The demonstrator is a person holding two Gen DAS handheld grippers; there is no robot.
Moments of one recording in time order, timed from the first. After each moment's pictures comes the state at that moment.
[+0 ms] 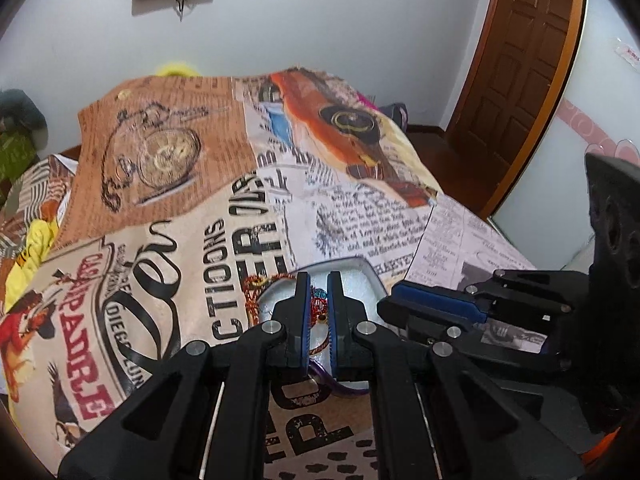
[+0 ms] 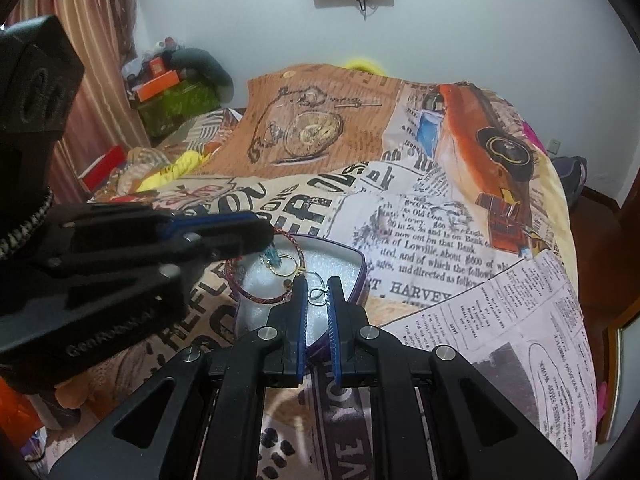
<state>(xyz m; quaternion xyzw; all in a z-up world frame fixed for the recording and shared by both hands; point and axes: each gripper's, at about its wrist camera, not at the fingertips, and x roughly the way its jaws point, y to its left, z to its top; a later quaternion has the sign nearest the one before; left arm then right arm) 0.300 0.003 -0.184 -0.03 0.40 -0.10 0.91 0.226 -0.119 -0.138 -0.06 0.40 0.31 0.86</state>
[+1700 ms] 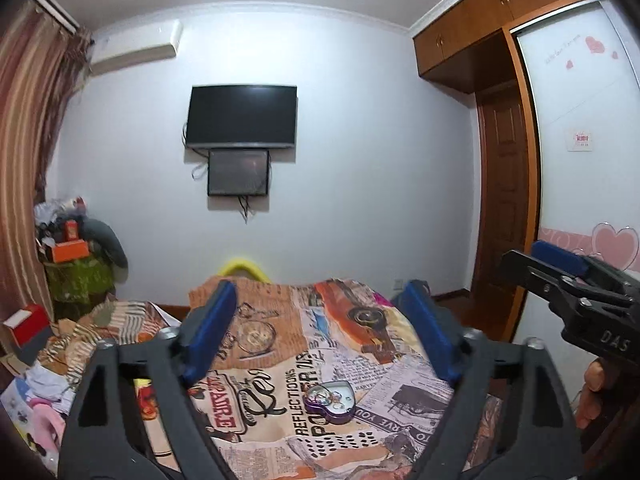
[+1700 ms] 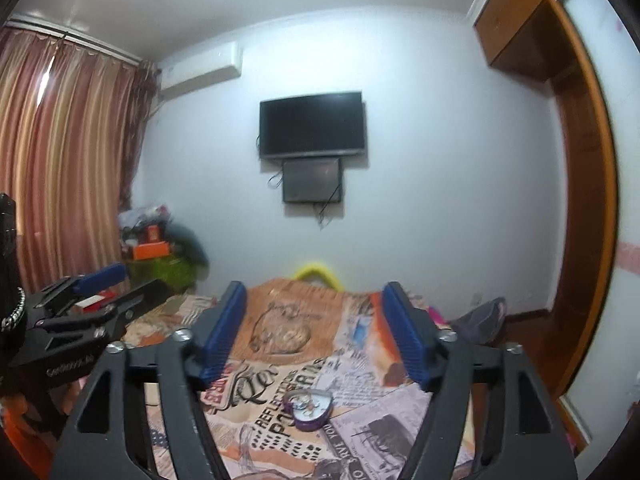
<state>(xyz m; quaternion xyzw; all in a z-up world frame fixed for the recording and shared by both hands) 0.009 -0.013 0.048 -0.01 0.05 0.00 1.00 -0.015 -0.181 0.091 -0.01 0.06 0.21 0.98</state>
